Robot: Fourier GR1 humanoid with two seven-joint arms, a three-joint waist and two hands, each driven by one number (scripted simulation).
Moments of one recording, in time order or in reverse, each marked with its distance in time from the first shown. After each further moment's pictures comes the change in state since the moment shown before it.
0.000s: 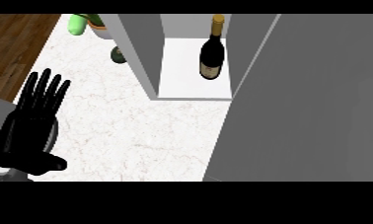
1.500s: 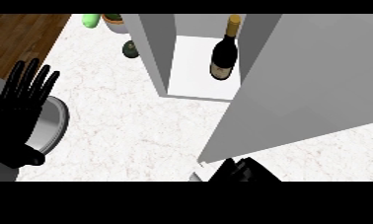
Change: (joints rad) left arm -0.068 0.061 0.058 0.068 0.062 -0.132 0.052; right arm -0.641 0.545 -0.116 0.242 -0.111 0.000 0.436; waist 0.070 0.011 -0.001
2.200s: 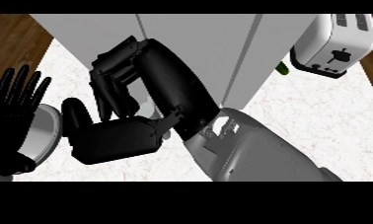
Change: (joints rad) left arm 0.048 -0.019 0.057 -0.003 0.006 -0.032 0.010; right arm -0.533 0.320 -0.196 0.625 -0.177 -0.074 0.031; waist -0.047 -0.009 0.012
